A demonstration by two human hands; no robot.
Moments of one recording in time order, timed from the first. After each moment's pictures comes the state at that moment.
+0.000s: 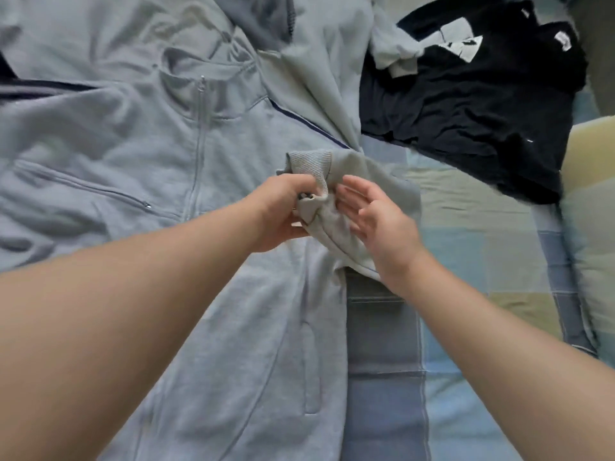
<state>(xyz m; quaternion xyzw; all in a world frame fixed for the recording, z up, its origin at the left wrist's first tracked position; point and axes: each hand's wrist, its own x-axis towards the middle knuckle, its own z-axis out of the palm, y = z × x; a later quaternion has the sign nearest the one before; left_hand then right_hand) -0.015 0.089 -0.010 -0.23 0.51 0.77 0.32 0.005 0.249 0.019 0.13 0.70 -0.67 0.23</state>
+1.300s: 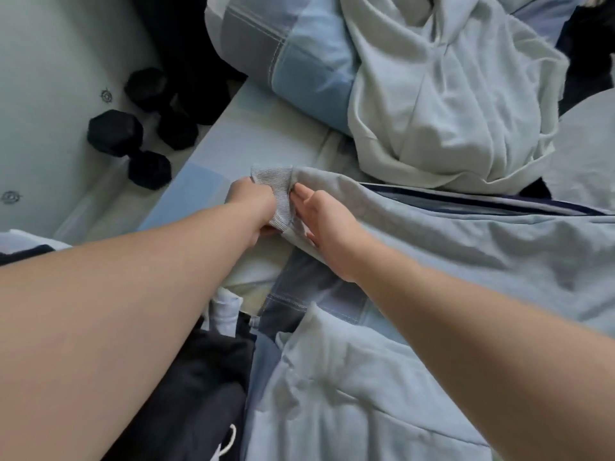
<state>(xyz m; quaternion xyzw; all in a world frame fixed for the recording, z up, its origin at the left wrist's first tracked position) 0.135 -0.745 -0.062 -0.55 0.58 0.60 0.00 0.105 -0.621 -0.045 -0.04 0.67 -0.56 0.48</state>
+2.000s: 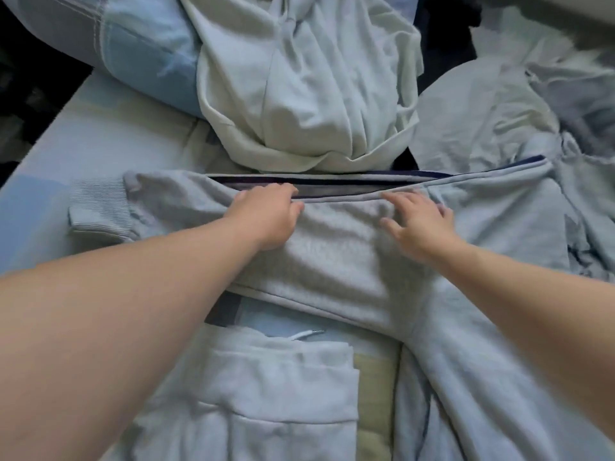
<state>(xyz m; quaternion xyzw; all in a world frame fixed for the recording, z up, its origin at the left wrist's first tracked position) 0.046 -0.580 -0.080 -0.08 0.96 0.20 0.17 -0.032 -0.327 -0.080 -0.15 0.97 -0.04 0.18</state>
